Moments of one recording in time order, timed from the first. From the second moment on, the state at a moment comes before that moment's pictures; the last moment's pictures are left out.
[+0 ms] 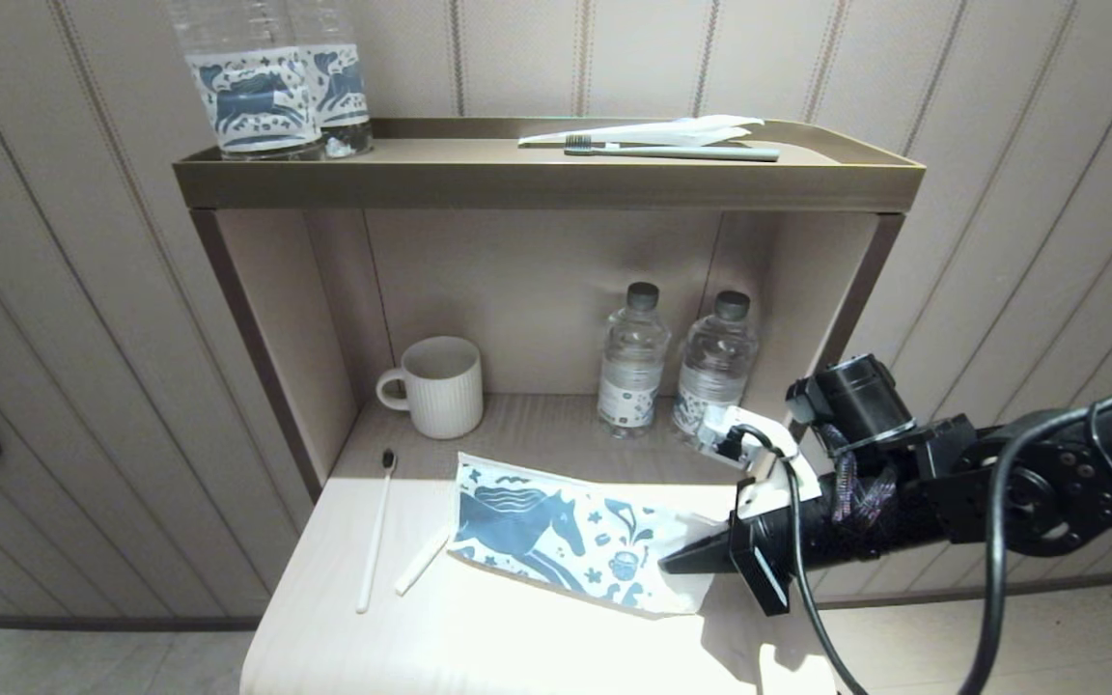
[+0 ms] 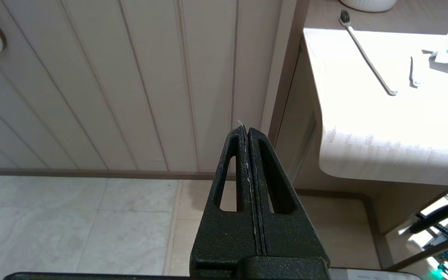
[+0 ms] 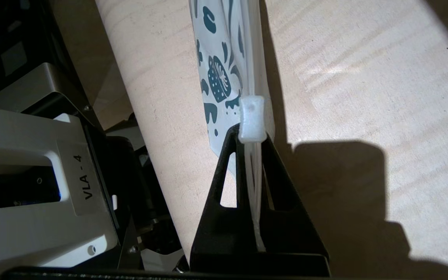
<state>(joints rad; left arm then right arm) 0.01 0.00 -0.09 0.21 0.02 0.00 0.40 1.78 -0.91 -0.04 0.67 -0.34</state>
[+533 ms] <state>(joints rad) 0.01 0.00 -0.09 0.21 0.02 0.00 0.40 1.66 -0.84 -0.08 0.69 -0.34</state>
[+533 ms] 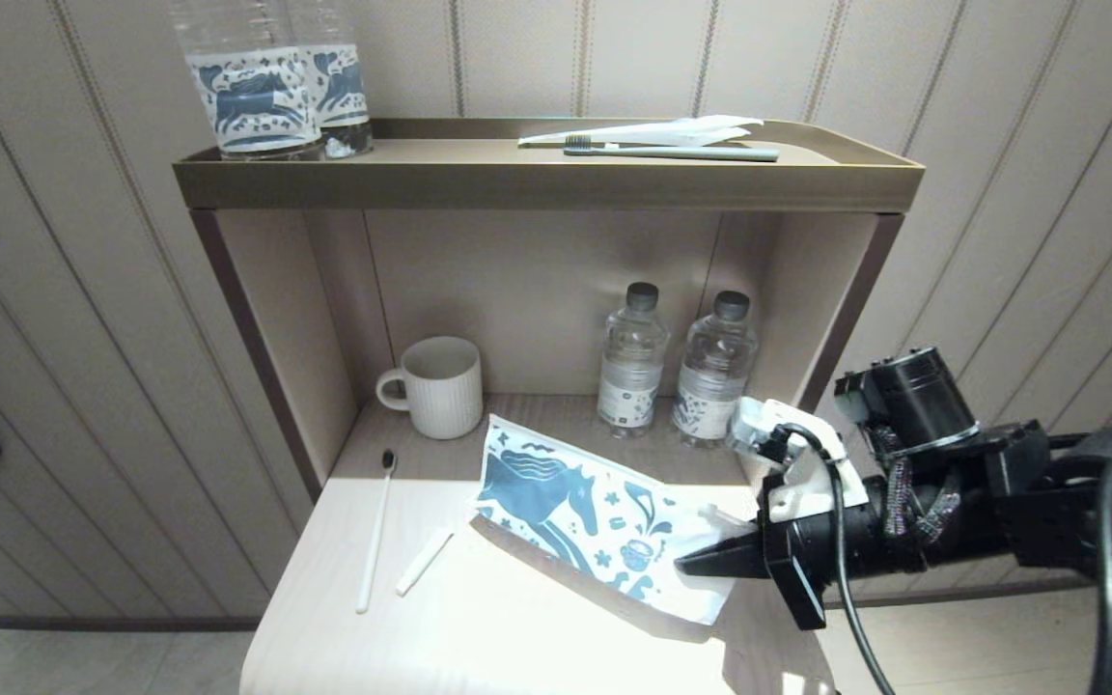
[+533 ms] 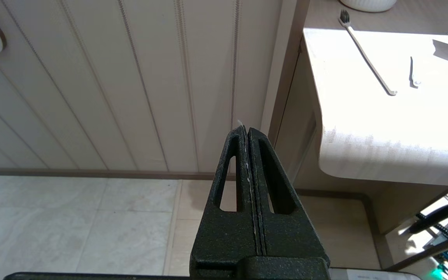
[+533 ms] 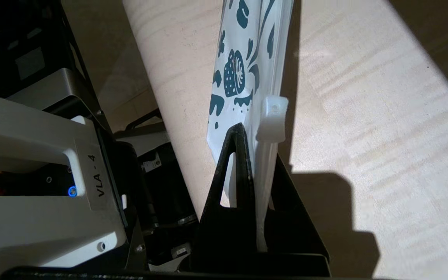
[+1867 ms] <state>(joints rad) 0.01 0.00 -0.09 0.22 0.00 0.08 0.42 1.41 -0.79 -0.08 0.61 -0.25</state>
